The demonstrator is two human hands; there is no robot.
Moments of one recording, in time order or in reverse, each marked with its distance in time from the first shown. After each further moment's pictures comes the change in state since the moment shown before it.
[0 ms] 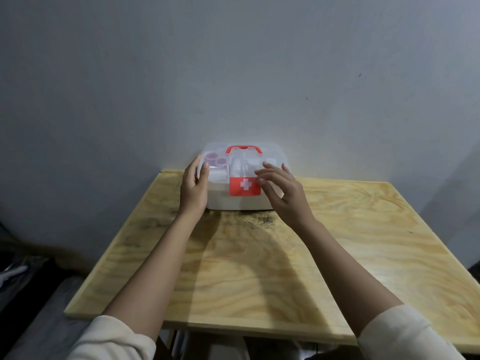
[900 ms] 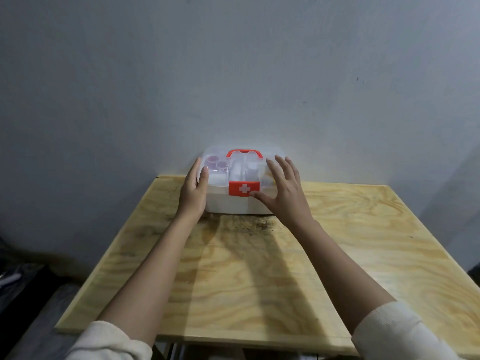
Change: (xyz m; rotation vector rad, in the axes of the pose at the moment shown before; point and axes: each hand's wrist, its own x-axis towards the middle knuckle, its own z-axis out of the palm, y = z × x) left_hand 0.008 0.003 0.004 0.041 -0.085 -0.011; right_hand 0.013 0.012 0.002 -0.374 -0.043 0.152
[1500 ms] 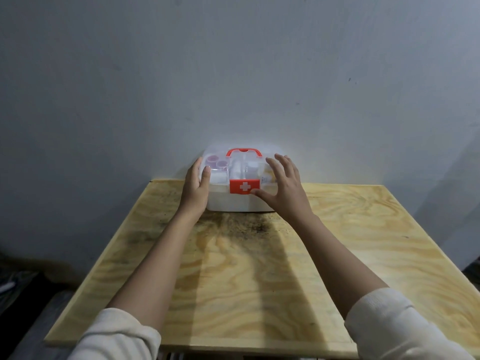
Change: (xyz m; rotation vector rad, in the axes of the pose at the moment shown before) left_hand 0.014 0.000 0.015 0.124 -0.054 0.059; right_hand 0.013 0.020 -0.003 -0.020 -0.051 0.067
